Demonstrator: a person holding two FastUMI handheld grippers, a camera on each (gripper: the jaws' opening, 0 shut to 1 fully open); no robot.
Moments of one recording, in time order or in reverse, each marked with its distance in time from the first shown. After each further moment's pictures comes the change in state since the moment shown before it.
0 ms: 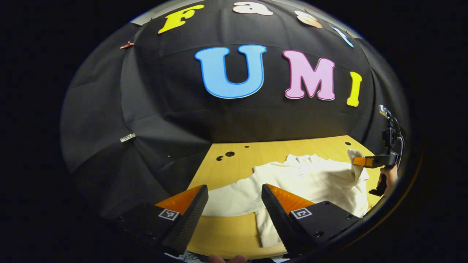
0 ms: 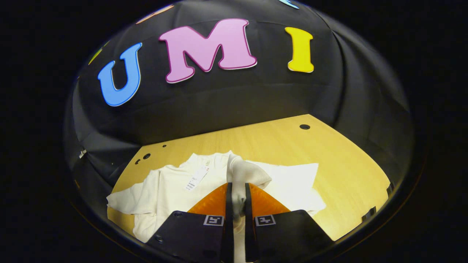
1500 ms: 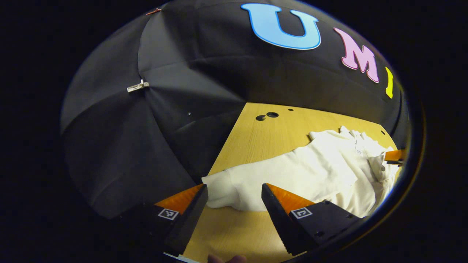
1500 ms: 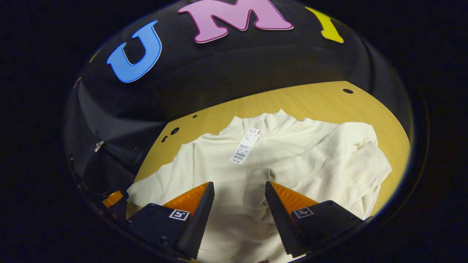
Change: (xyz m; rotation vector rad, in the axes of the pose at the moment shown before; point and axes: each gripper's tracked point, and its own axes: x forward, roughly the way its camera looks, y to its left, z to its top) left arm 0.138 0.128 -0.140 -0.105 0.258 0.125; right arm 0.007 0.102 -0.055 0.067 0.195 0.200
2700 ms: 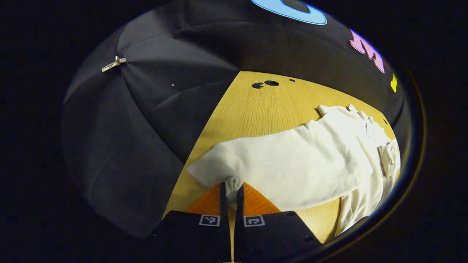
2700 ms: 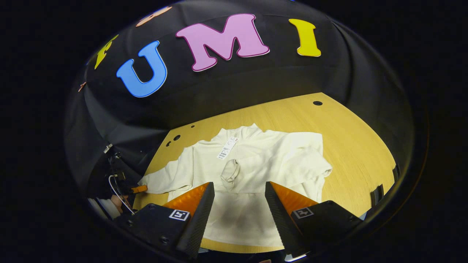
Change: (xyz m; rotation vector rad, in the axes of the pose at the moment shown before) left arm 0.053 -0.021 -0.033 0.026 0.214 -0.052; right arm -0.148 -0.062 0.014 0.001 -0.050 -0.044
